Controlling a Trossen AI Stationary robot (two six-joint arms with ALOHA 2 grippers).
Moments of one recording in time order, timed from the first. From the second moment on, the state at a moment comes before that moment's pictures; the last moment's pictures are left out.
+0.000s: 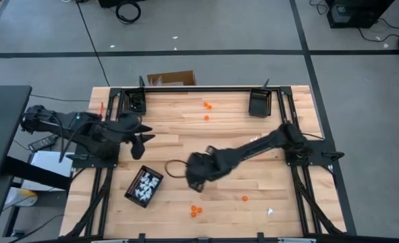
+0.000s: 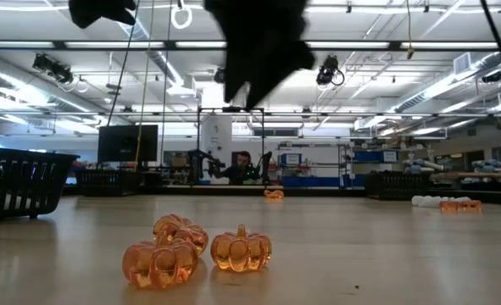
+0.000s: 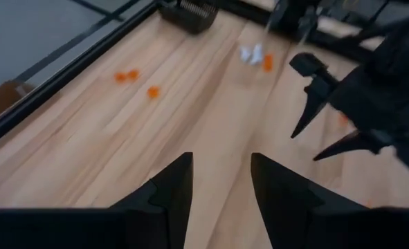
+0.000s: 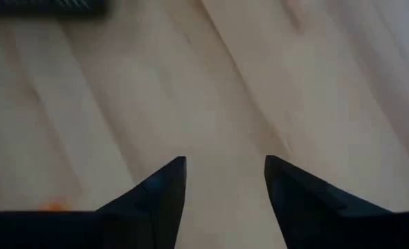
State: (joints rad) left arm -0.27 0.84 1.02 -0.83 -0.50 -0.56; right arm 0.31 2.12 1.87 -0.98 0.33 0.73
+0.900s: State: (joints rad) left arm -0.19 1.15 0.90 -0.21 -0.46 -0.59; right arm 0.80 1.64 1.08 -0.92 -0.21 1.89
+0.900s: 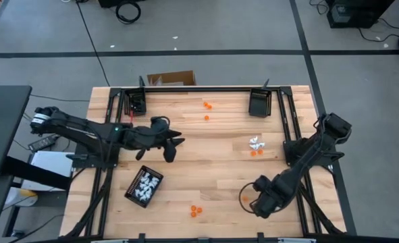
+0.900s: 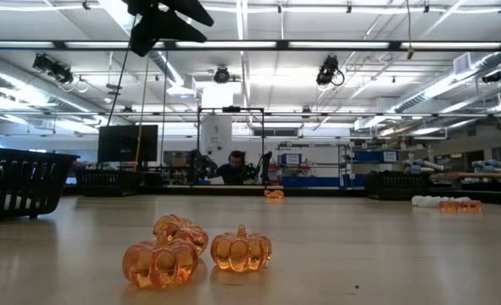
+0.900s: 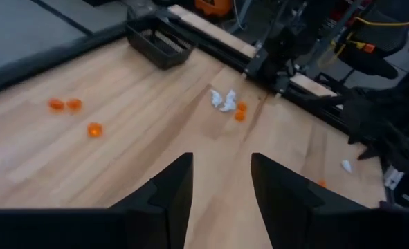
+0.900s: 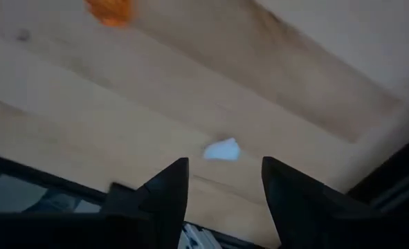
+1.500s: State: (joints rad) left arm -0.19 1.25 0.90 -0.18 -0.44 -0.69; right arm 0.88 1.64 0.85 -0.57 -0.23 2.08
